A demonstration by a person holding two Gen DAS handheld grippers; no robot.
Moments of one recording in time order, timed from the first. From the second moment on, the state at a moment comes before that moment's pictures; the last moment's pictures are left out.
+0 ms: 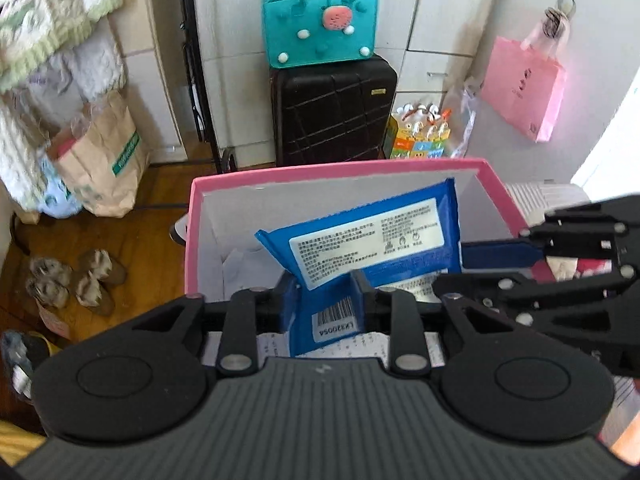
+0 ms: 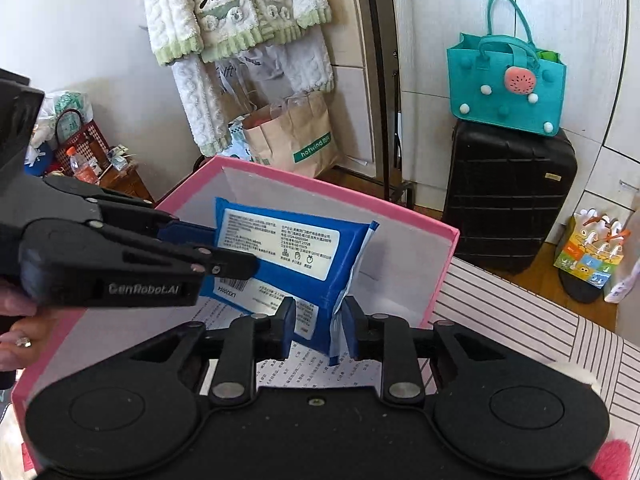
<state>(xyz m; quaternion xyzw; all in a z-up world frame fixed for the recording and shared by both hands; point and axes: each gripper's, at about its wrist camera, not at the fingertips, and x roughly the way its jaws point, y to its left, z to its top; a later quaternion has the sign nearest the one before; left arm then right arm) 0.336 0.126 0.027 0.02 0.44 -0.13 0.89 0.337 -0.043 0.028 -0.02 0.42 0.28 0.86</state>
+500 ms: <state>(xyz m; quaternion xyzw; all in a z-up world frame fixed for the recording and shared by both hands) 0.290 0.119 0.056 0.03 0.40 -0.11 0.91 0.290 -0.098 0.062 0.02 0.38 0.32 0.87</state>
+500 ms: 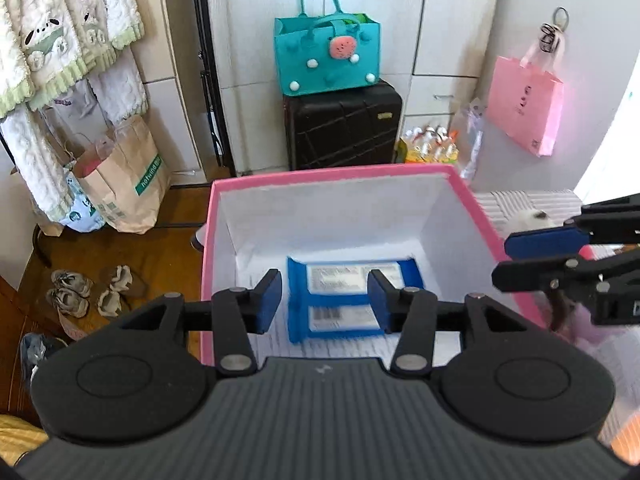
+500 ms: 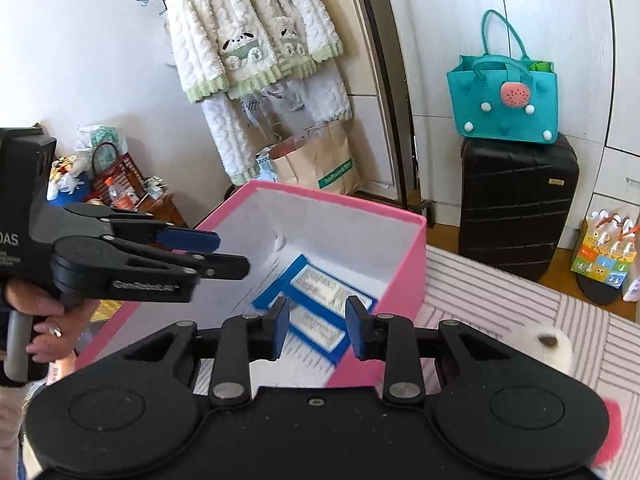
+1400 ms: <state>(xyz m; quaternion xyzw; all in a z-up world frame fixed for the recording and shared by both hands) 0.116 0.071 0.125 0.04 0.31 -0.23 0.92 0.137 -0.205 0.104 -0.01 0.33 0.34 0.88</state>
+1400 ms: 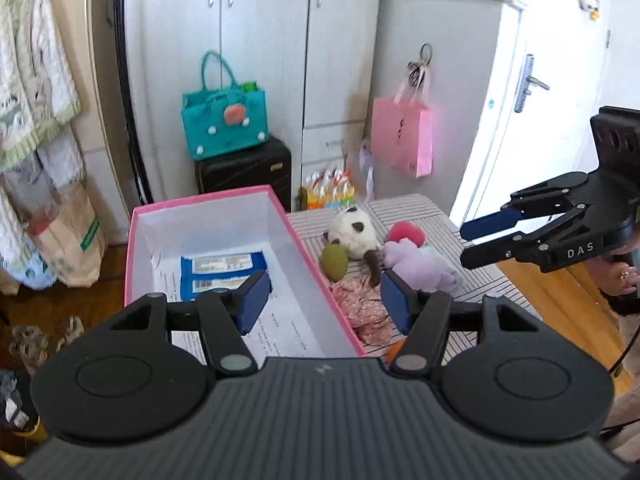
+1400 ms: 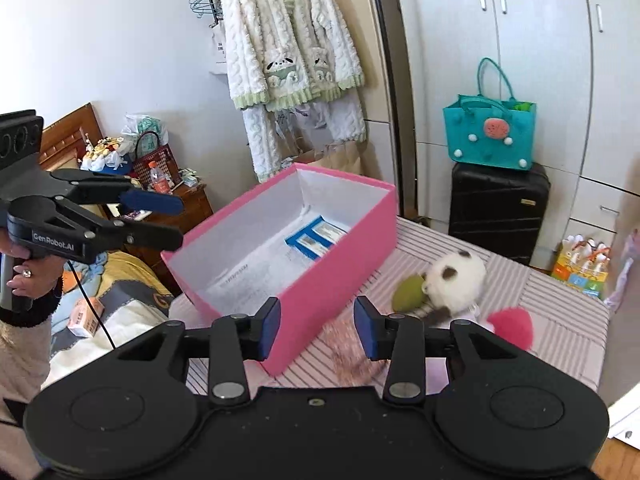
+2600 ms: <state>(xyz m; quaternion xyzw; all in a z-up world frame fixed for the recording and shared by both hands) 0.082 -0.065 -0.023 0.06 0.32 -0.24 0.91 0.137 -0.263 0.005 -0.02 0.37 0.30 0.88</state>
